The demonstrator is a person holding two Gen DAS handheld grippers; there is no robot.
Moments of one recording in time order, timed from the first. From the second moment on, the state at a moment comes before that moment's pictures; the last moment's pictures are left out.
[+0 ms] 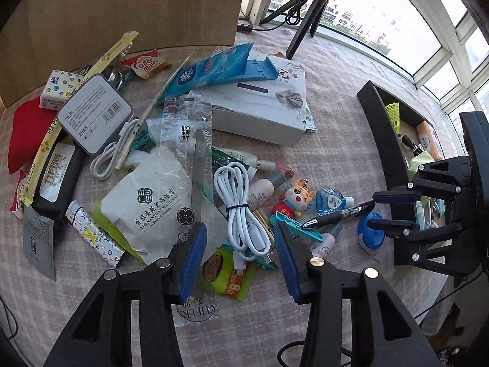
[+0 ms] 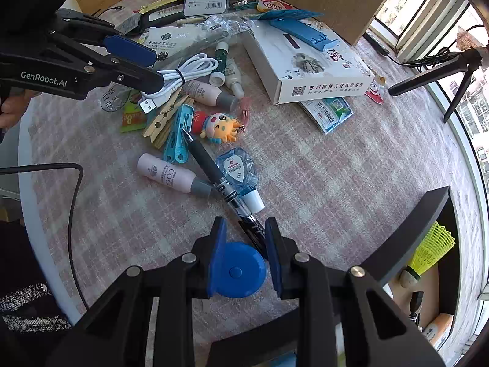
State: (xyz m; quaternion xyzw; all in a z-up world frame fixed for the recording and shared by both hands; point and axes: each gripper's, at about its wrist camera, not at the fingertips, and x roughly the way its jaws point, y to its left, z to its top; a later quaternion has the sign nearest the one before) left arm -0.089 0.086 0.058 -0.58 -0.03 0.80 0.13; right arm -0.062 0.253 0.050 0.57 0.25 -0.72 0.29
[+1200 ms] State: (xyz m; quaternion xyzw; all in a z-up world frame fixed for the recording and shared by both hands) left arm -0.086 0.094 0.050 -0.59 -0.04 0.79 0.15; right arm -0.042 0.335 0.039 0.63 0.07 -0.74 0.21
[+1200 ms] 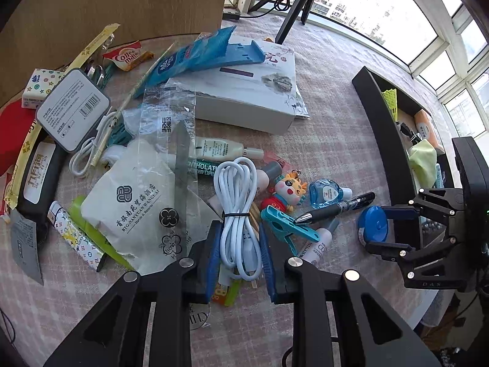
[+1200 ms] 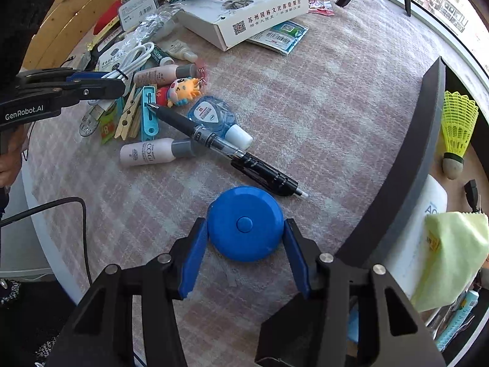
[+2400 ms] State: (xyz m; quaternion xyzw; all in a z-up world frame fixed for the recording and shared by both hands) left arm -0.036 0.409 0.164 -0.49 0.05 0.75 0.44; right arm 0.076 0.570 0.138 0.52 -0.13 -0.83 -0.13
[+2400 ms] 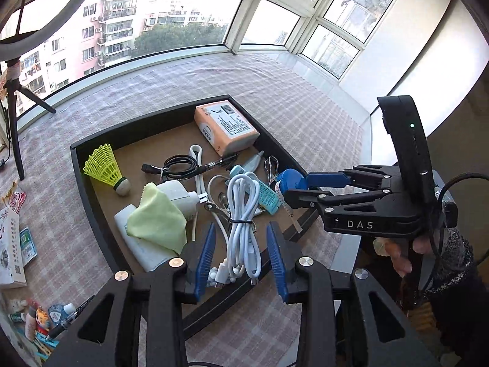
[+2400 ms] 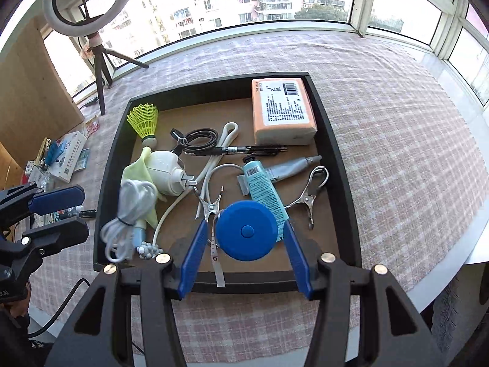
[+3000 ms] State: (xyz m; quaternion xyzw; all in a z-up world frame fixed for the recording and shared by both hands) left arm -0.047 0.297 0.148 -0.50 0.04 0.80 0.33; right arm 0.040 0.496 0.136 0.51 -0.08 -0.86 -0.01
